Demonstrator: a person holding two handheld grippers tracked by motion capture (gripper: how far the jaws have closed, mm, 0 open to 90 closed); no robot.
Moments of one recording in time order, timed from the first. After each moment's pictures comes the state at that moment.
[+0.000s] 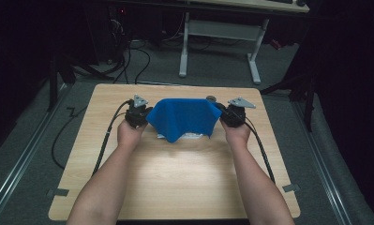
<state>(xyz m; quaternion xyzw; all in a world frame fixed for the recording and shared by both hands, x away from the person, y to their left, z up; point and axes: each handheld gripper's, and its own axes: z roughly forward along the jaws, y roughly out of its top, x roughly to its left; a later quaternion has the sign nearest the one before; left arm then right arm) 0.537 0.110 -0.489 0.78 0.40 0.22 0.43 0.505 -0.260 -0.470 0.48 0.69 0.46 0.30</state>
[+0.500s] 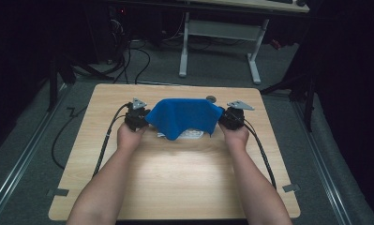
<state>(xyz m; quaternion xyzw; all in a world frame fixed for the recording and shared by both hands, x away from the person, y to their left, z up) 0.535 0.114 -0.500 0.77 0.42 0.21 0.43 0.505 -0.260 -0.483 0.50 0.69 0.45 0.28</state>
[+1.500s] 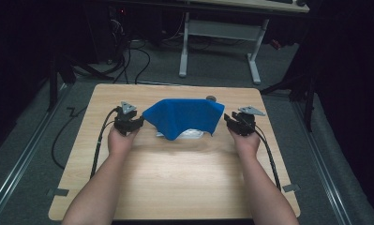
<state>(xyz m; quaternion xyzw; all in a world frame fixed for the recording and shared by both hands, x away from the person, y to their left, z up) 0.512 0.143 -0.499 0.75 0.45 0.26 0.41 0.482 -0.291 -0.484 0.53 0.68 0.41 0.30</state>
